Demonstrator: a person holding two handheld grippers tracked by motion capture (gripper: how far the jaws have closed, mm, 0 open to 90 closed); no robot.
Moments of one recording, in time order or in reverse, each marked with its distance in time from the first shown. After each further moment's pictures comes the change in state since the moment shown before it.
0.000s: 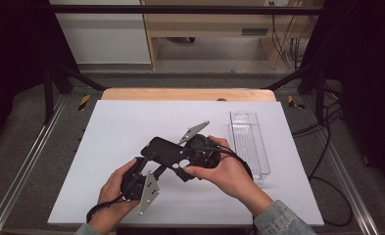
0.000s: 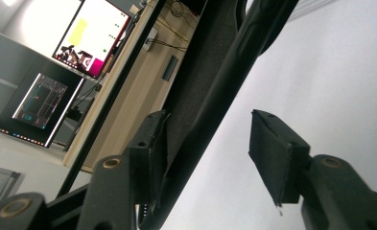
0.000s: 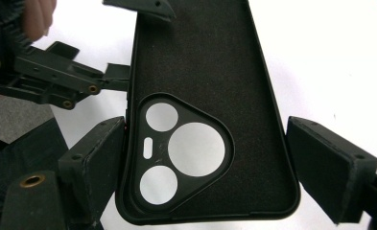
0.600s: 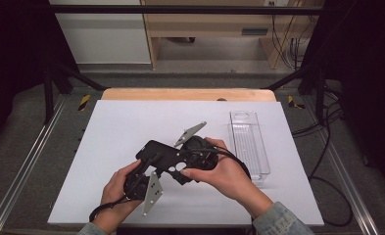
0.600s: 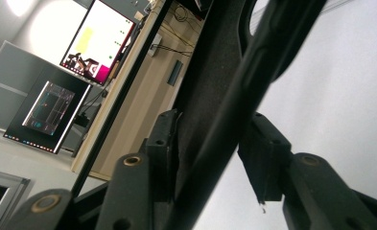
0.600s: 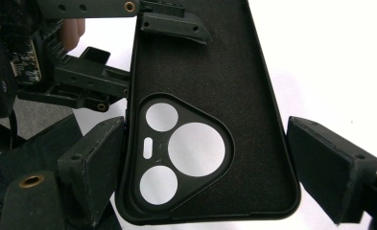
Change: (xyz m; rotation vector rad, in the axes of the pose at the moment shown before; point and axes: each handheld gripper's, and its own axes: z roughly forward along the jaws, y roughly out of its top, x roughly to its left) left arm -0.002 0.007 0.003 -0.015 0.020 0.023; right arm 0.009 0.005 -0.003 0.004 0.042 -0.015
